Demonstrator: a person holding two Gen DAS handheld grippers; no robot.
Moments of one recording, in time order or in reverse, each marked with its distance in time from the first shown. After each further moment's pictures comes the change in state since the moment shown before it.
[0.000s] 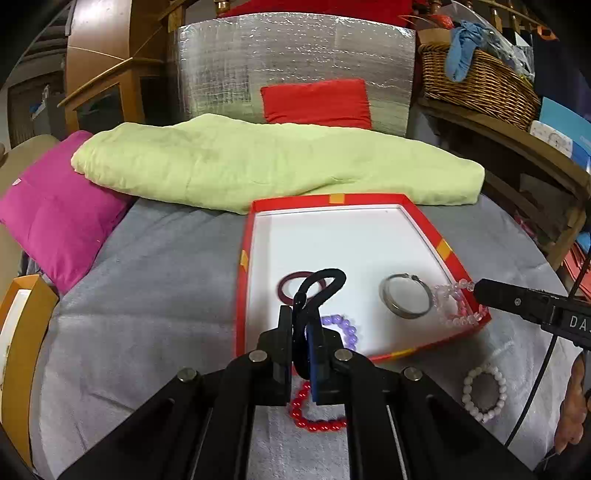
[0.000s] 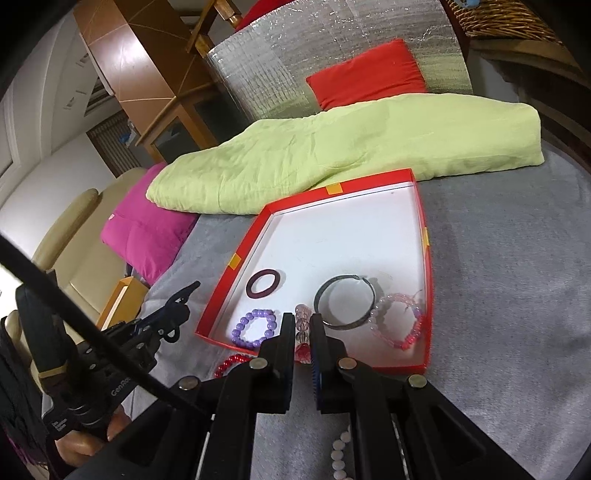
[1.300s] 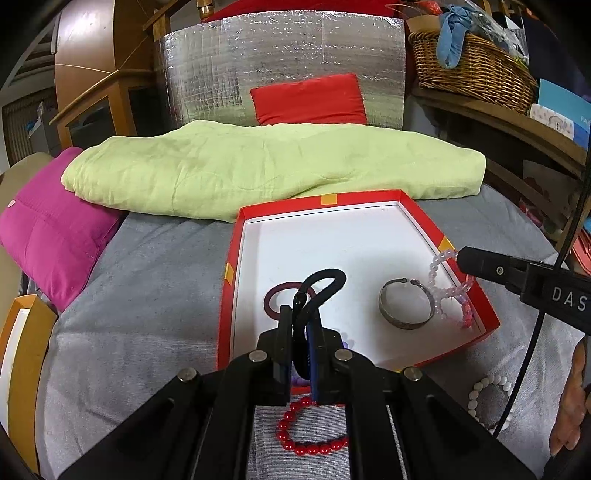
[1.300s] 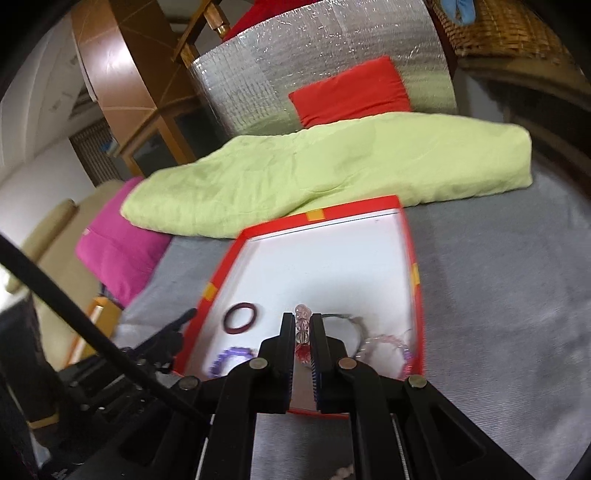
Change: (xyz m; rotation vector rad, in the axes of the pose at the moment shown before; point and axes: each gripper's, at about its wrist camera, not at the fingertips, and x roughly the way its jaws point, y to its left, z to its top) left arm 0.016 -0.022 0.007 0.060 0.004 0.026; right arm 0.011 0.010 0.019 -0.034 -0.071 -0.157
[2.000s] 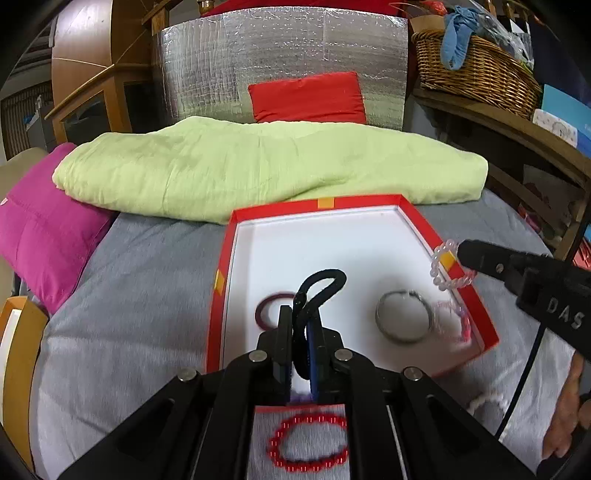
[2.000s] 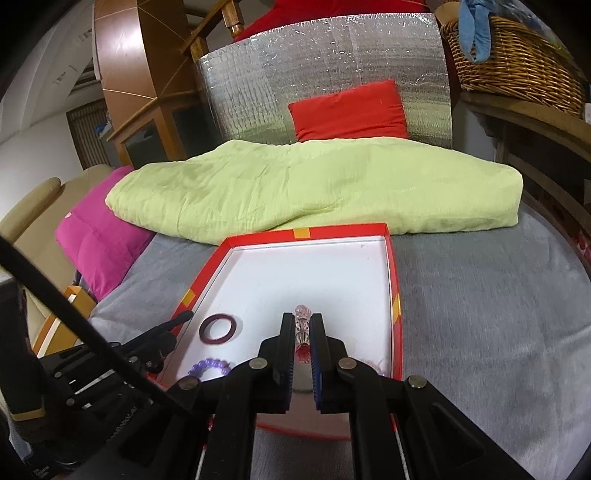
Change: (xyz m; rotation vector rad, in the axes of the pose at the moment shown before) left arm 0.015 0.000 0.018 -0.026 0.012 -0.028; right arm 0.008 0.006 0.018 -0.078 -0.038 -0.068
